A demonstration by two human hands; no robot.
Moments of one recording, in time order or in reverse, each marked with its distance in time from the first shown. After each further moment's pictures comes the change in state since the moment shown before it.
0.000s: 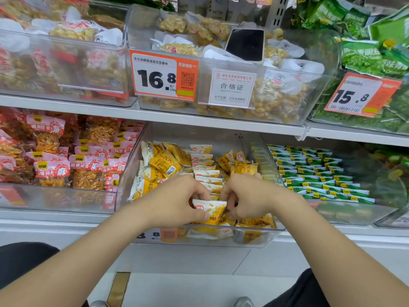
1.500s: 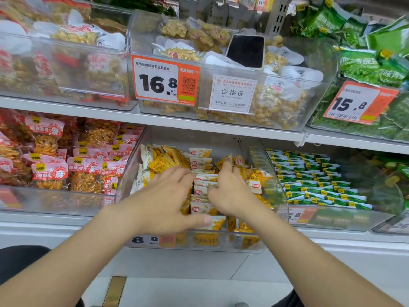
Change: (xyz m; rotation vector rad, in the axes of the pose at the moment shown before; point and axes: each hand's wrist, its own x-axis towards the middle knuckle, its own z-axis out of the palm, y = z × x) left_hand -0.010 -0.003 -0.011 0.487 -0.031 -0.117; right_hand 0.017 -0.046 0.009 0.423 0.305 0.315
